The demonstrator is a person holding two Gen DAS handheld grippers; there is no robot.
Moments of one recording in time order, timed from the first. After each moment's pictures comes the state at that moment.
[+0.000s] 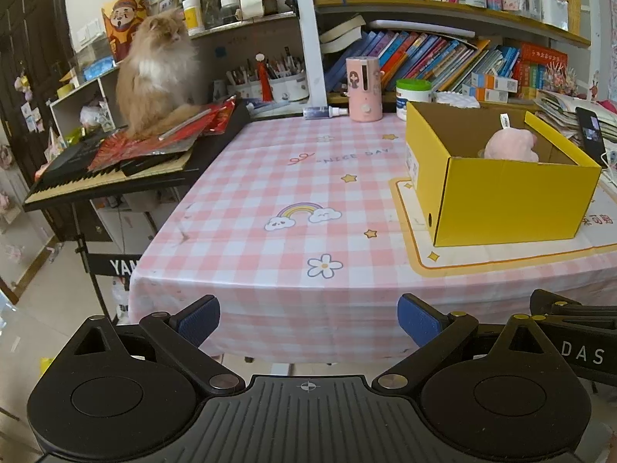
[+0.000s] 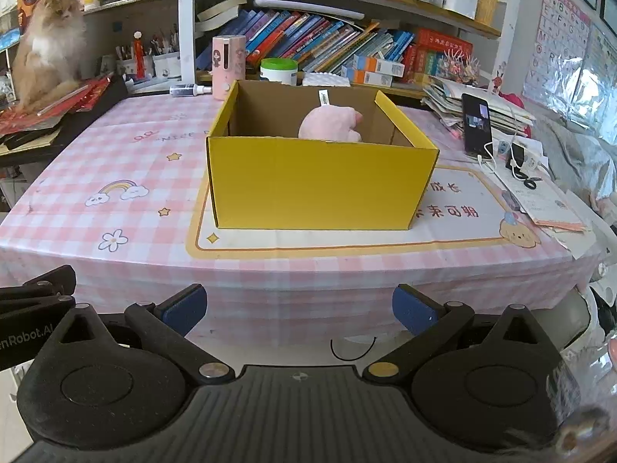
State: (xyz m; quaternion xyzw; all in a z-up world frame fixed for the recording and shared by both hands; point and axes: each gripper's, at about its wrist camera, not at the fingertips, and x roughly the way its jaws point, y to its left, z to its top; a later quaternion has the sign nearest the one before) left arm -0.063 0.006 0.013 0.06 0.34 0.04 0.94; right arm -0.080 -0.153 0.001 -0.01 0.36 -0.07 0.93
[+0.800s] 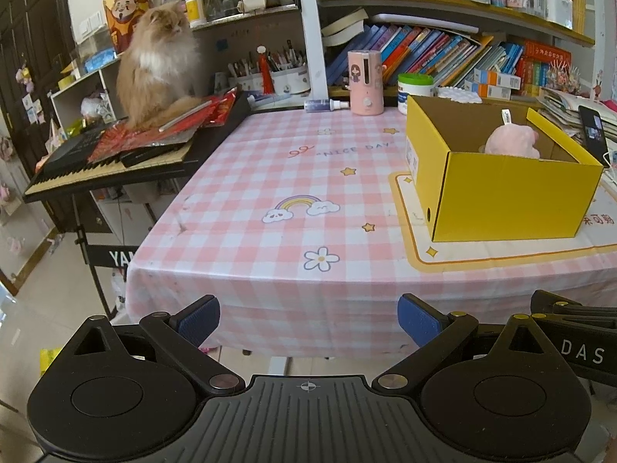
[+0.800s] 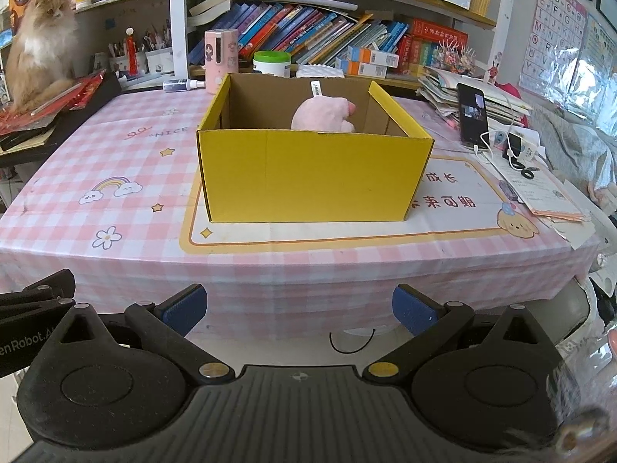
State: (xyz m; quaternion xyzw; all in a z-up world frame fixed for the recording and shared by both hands) left arm -0.064 0.004 0.011 0.05 0.35 0.04 0.93; right arm -0.078 -0.159 -0.001 0.00 0.37 -0.07 0.93
